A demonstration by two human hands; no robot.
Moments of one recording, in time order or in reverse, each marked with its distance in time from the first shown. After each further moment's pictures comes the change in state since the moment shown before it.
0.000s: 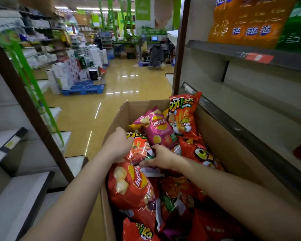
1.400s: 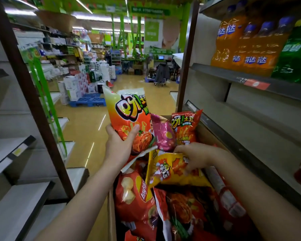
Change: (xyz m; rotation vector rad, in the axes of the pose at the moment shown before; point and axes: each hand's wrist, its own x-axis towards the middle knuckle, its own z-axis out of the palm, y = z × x) left_hand -0.014 0.012 -0.011 -0.767 0.391 0.145; right_hand -0.058 -0.016 -0.113 -0.775 -0.093 -0.112
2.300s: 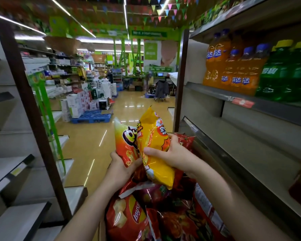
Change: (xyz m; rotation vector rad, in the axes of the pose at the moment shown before) left_hand -0.003 -0.002 0.006 0.201 -0.222 -0.102; right_hand -0.026 -0.049 -0.032 1.179 0.346 -0.061
